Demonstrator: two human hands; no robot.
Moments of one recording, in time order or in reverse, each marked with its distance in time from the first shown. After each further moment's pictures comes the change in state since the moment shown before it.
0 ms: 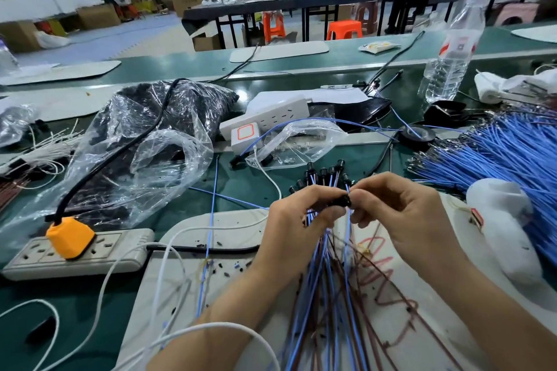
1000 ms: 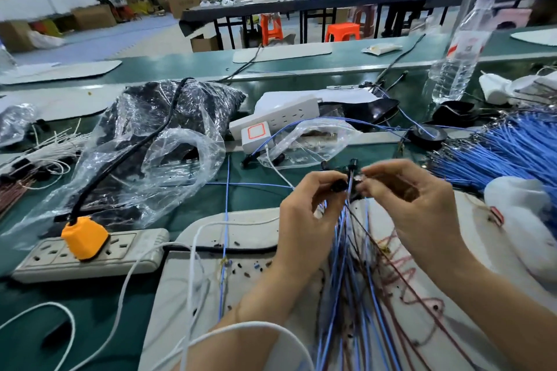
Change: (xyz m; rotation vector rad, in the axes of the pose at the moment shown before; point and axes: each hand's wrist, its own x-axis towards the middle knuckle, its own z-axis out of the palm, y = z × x) left_hand 0.000 -0.014 0.001 -0.182 0.197 0.000; right_hand 0.006 0.004 0.023 -0.044 0.169 -0.110
